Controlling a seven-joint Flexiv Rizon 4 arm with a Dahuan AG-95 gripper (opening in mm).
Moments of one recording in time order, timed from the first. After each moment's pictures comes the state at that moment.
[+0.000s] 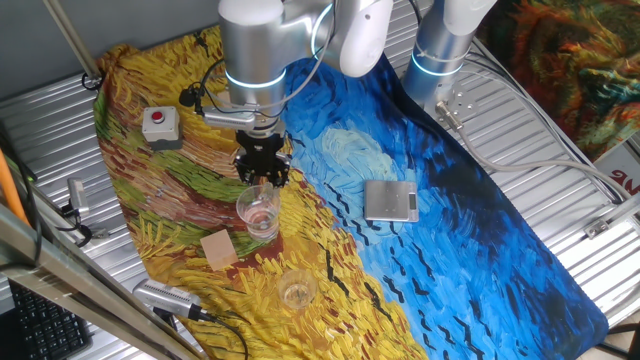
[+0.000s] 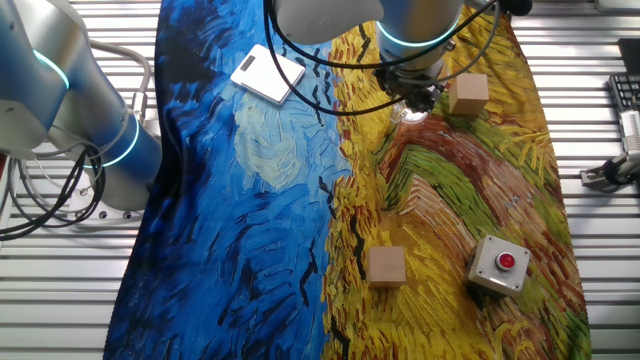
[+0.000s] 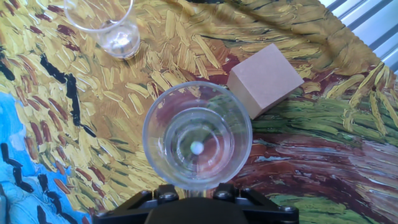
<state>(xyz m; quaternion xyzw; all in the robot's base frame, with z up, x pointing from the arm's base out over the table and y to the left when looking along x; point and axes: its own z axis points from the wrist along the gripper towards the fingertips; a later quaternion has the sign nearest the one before) 0.513 0.105 0.090 -0.46 0.88 0.06 0.11</state>
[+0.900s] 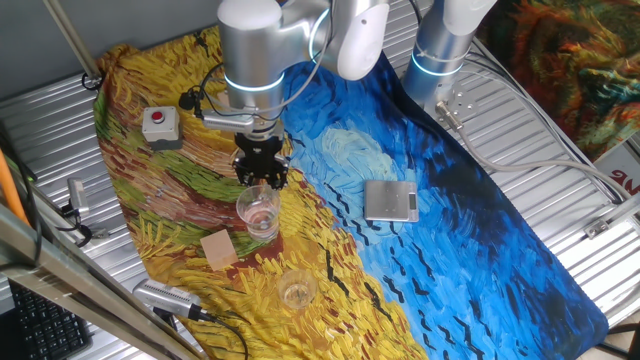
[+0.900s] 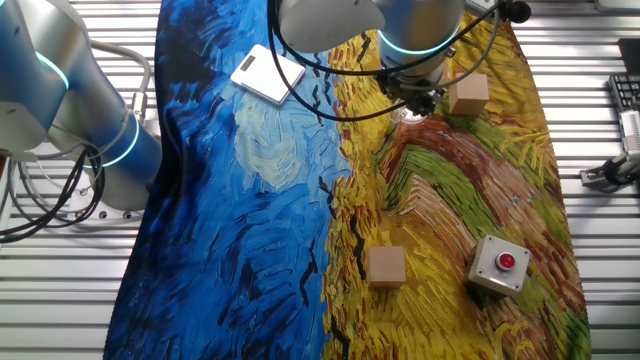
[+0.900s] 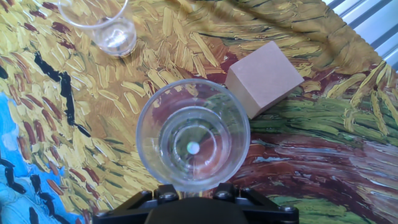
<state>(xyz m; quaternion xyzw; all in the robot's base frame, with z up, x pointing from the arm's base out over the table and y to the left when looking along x) 0.517 0.104 0.081 -0.46 0.88 0.06 0.11</state>
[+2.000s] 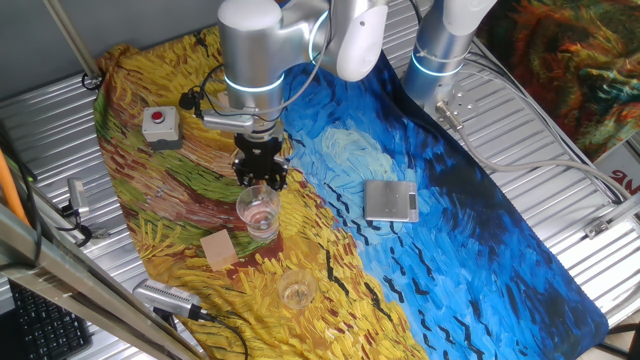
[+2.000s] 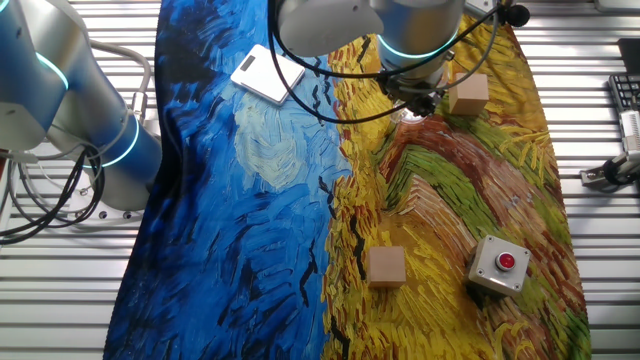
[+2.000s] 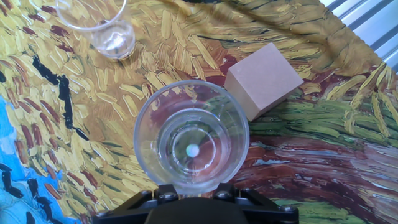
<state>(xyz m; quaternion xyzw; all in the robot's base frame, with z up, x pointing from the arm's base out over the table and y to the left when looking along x) 0.519 0.105 0.078 -0.45 0.88 0.06 0.12</state>
